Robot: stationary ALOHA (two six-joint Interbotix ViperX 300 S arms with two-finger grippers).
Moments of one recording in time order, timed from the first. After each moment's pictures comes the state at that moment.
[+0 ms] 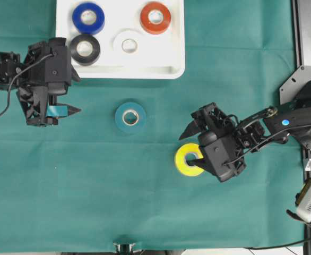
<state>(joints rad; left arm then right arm) 0.02 -0.22 0.83 -0.02 0.21 0.00 0.33 -0.13 0.96 -0.44 0.03 0.40</state>
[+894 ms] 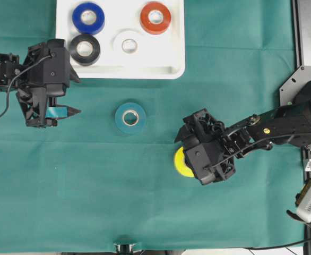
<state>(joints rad) 0.01 -0.22 0.84 -0.02 0.19 0.00 0.33 0.00 0.90 -0.44 0.06 0.45</state>
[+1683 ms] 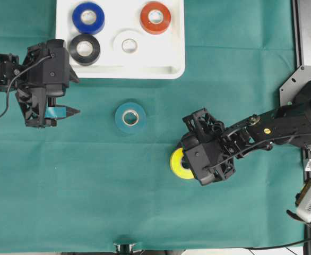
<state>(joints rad) 0.01 -0.22 0.85 -0.02 0.19 0.00 0.34 -0.02 0.89 -0.45 0.08 0.45</state>
